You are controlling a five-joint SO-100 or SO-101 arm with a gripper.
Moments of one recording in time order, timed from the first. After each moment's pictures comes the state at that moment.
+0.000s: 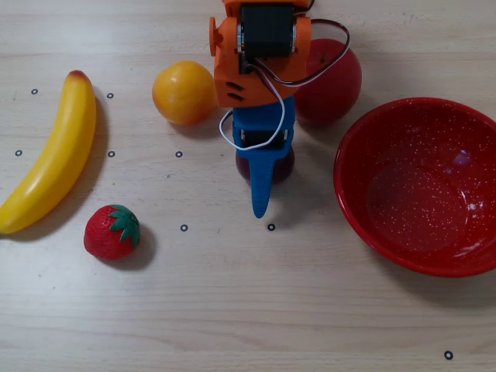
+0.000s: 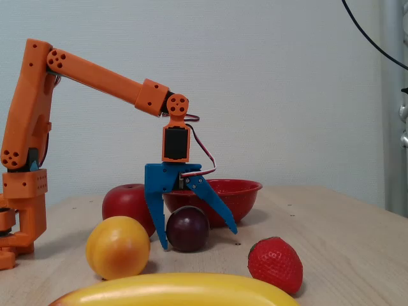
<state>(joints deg) -1.9 72.5 94.2 69.5 8.9</state>
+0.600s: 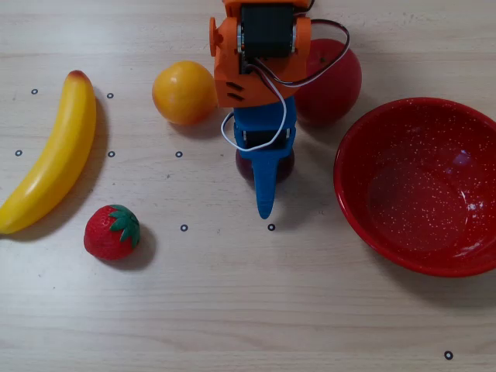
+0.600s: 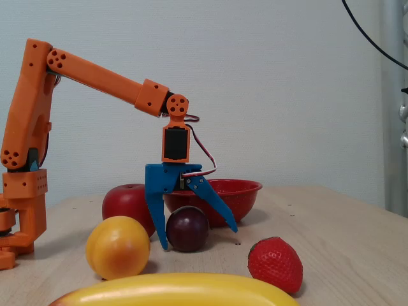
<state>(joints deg) -1.9 72.5 94.3 69.4 12.5</state>
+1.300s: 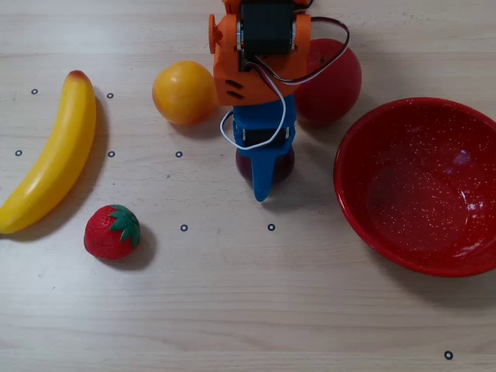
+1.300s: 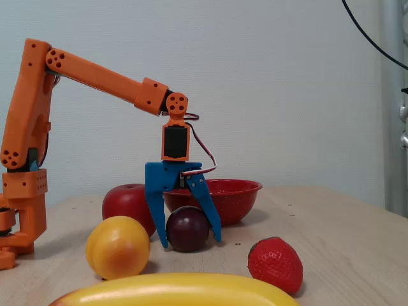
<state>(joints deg) -1.9 72.5 94.3 69.6 12.2</state>
